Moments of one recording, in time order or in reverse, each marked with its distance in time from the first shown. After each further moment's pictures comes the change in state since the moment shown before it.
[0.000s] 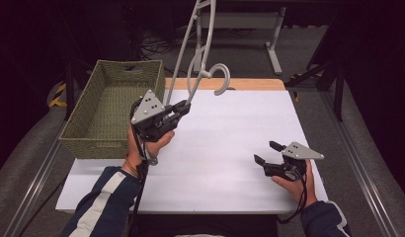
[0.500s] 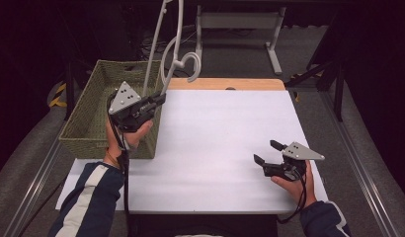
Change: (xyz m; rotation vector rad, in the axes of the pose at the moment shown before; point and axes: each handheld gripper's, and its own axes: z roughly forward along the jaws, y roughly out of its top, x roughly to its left) left arm 0.048 -0.010 -0.023 0.029 0.137 -0.011; right arm 0.002 0.001 -0.001 -0.032 -0.003 0.010
